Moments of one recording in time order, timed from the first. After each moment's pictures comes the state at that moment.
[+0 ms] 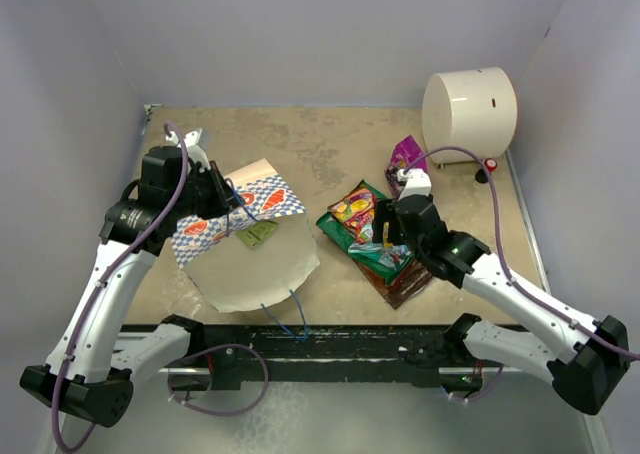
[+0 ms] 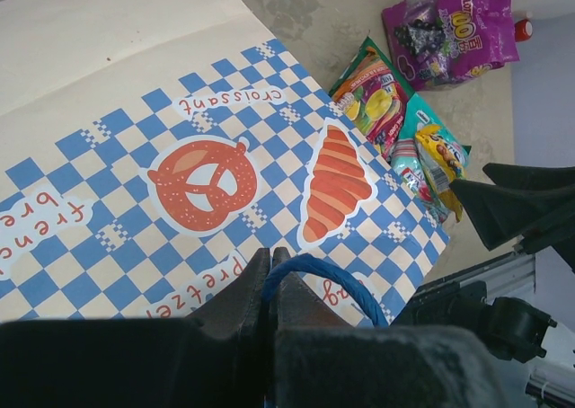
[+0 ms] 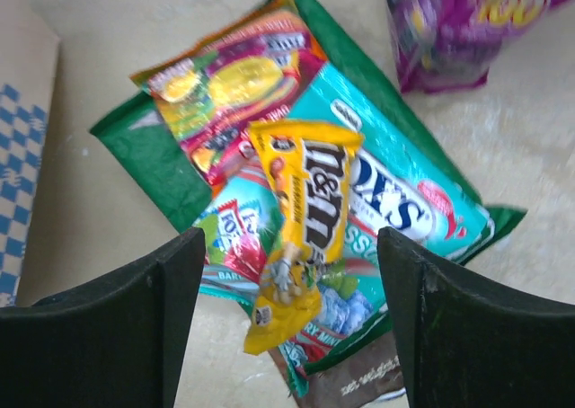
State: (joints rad) left arm -0.28 0.99 1.21 -0.84 0.21 -0.54; right arm 0.72 1.00 0.77 -0.45 0.44 0.48
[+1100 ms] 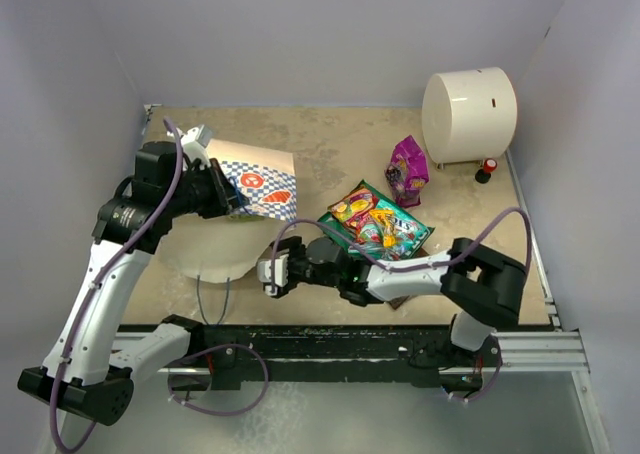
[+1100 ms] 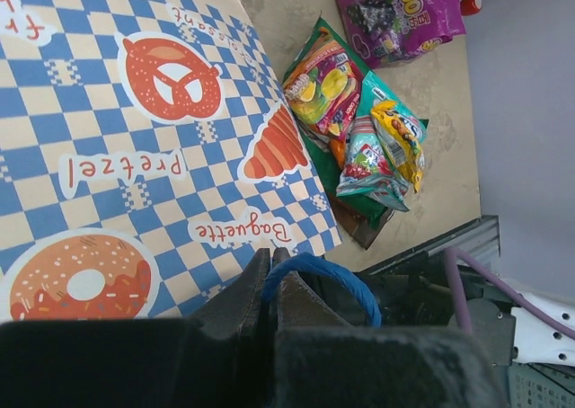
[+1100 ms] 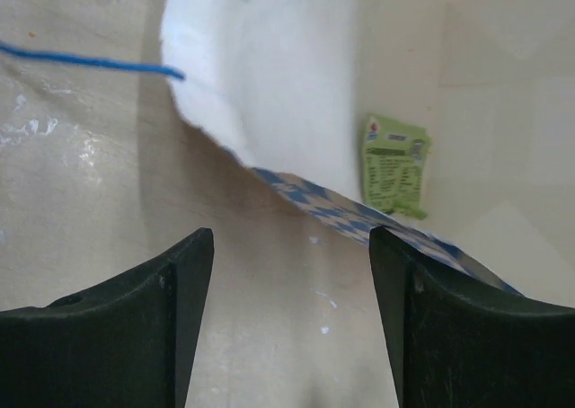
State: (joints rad) left arm -0.28 1.00 1.27 -0.88 0.32 -0.54; right arm 1.17 1.68 0.78 0.60 -0.09 -0.69
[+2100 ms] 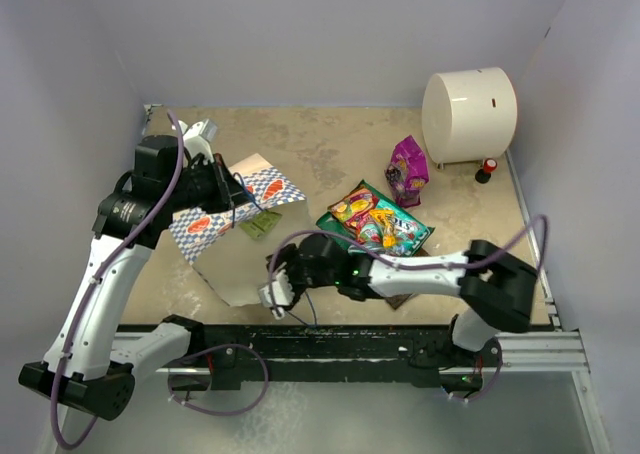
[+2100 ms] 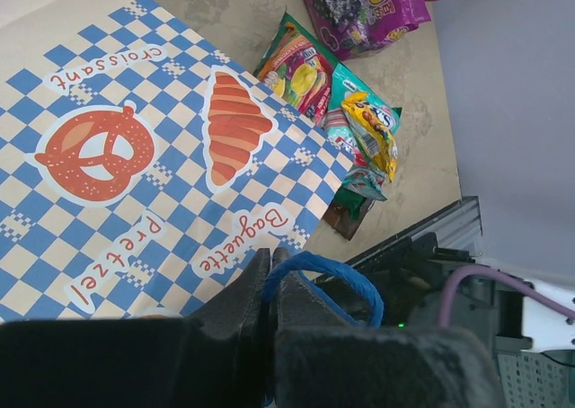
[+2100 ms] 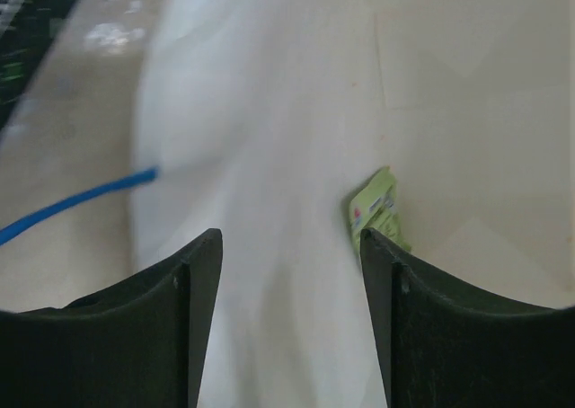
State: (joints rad) left arm -0.28 1.03 1.32 -0.88 0.39 -0.52; right arm 1.17 1.53 0.81 0.20 -0.24 -1.01
